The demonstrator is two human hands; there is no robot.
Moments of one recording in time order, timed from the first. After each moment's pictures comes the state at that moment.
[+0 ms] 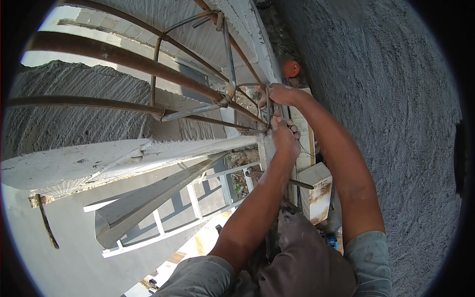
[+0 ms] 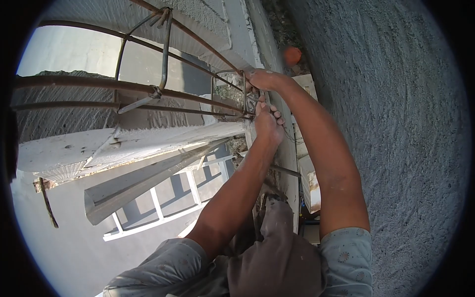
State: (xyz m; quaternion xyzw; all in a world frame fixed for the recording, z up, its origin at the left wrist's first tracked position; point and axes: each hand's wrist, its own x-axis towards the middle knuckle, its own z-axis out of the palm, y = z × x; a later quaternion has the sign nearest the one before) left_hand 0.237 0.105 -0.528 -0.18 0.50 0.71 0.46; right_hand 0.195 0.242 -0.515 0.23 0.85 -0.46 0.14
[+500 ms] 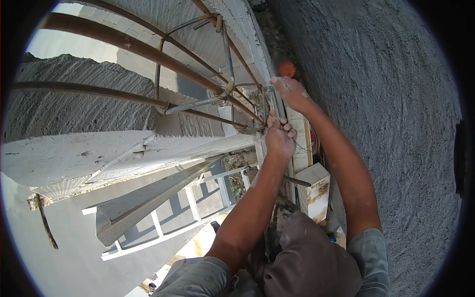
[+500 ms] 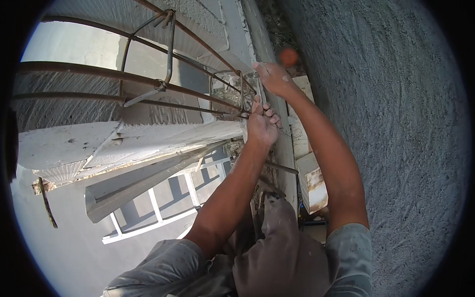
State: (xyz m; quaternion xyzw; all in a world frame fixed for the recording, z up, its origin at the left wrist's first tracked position) left_hand 0.231 0.094 -0.516 -0.24 0.34 0.76 0.51; right_hand 0.243 0.232 -0.515 0.34 0.75 -0.53 -0.20
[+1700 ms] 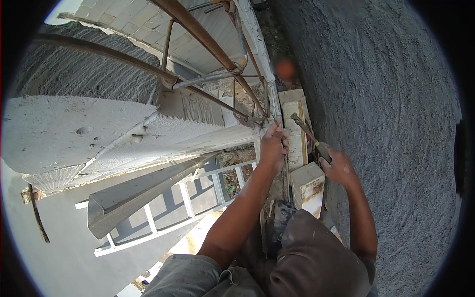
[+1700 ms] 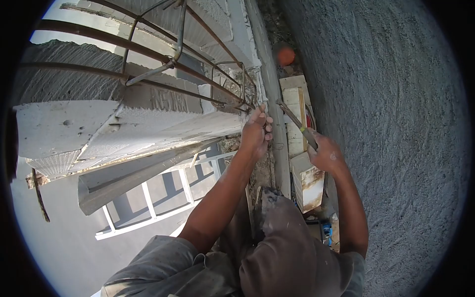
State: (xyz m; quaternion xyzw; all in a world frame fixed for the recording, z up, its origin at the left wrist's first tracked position) left_hand 0.235 0.042 -0.504 -0.08 0.55 0.62 0.56; right_hand 0.444 0.123 -0.492 0.41 0.81 -0.42 0.02
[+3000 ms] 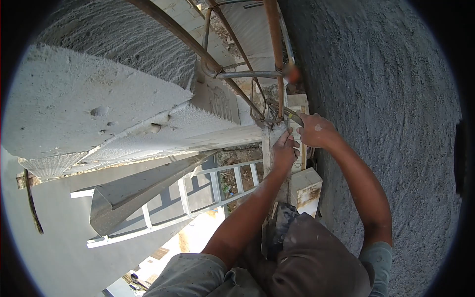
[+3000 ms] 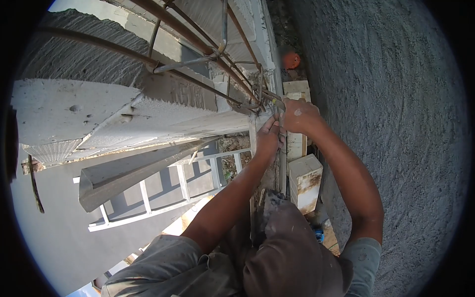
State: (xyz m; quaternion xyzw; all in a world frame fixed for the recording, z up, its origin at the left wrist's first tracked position) left_hand 0.247 0.033 -0.540 -0.01 0.63 0.58 0.52; right_hand 0.295 0.168 -0.434 0.35 0.85 -0.32 0.23
